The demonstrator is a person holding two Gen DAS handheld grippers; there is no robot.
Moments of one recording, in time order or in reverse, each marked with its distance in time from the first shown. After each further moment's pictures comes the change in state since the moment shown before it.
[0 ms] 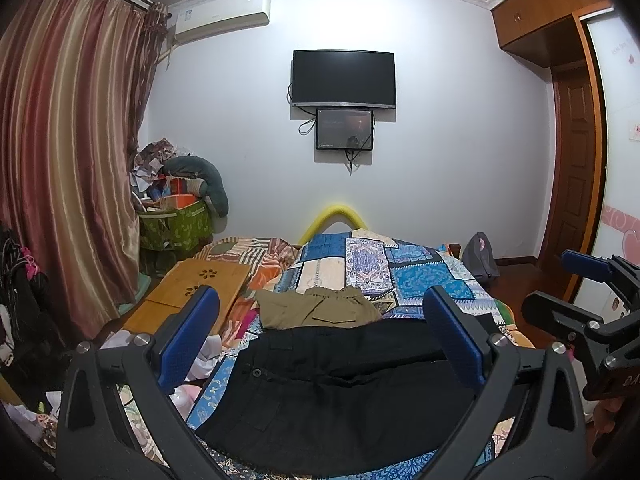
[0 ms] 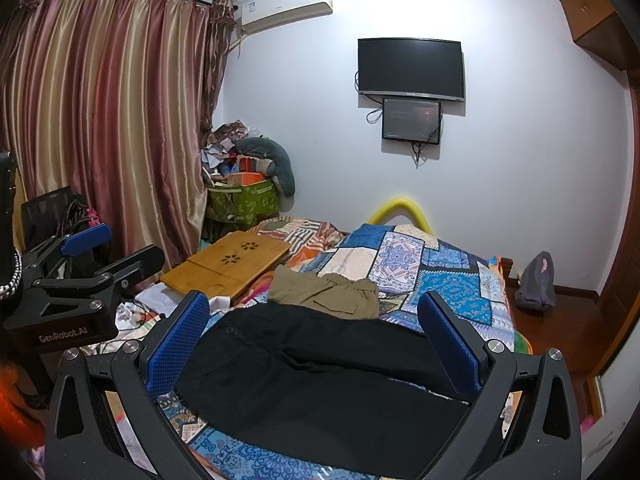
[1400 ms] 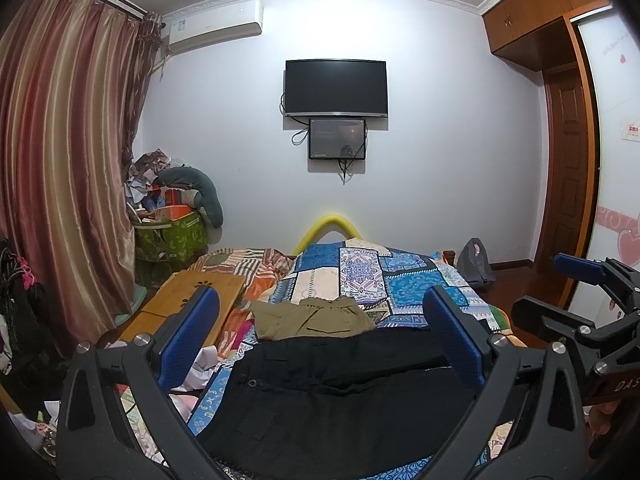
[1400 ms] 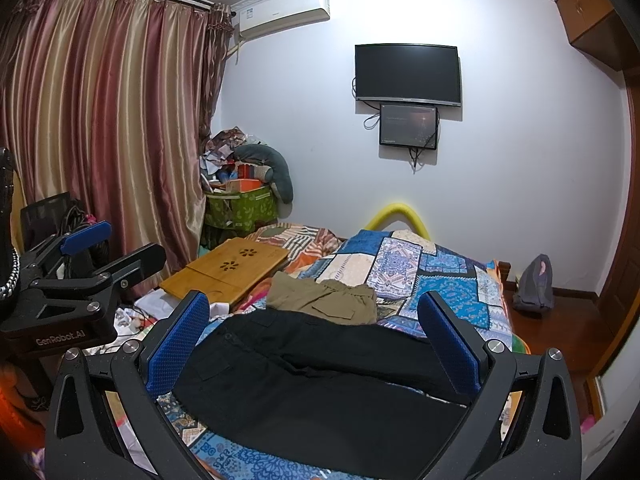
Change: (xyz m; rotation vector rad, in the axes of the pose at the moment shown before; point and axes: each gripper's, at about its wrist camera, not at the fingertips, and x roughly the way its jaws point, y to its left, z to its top) left arm -0.019 -0.015 0.009 0.018 -0.027 -0.024; right arm -0.005 -0.004 0.002 0.007 -0.017 -0.002
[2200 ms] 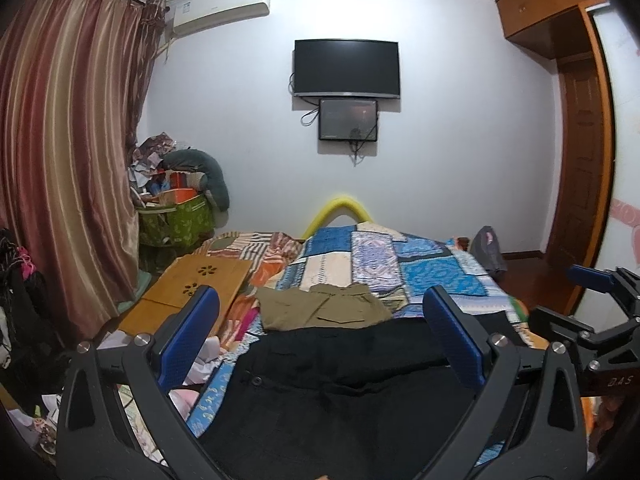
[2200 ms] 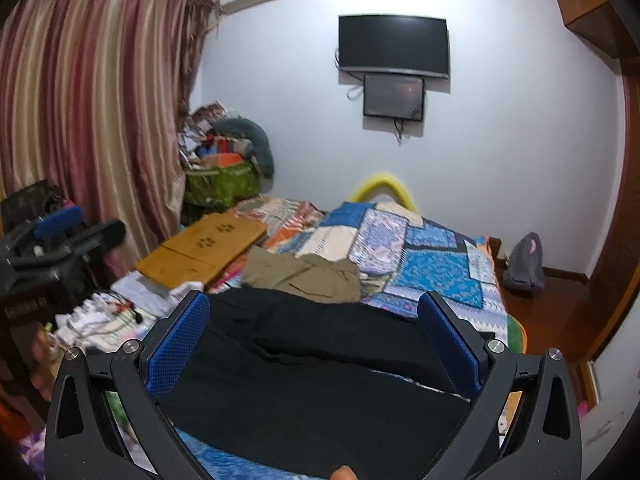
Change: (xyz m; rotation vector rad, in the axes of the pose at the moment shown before) left arm 0.065 0.028 -0.011 -0.009 0.062 0.041; right arm 0.053 -0.026 -0.021 0.014 0.103 -0.071
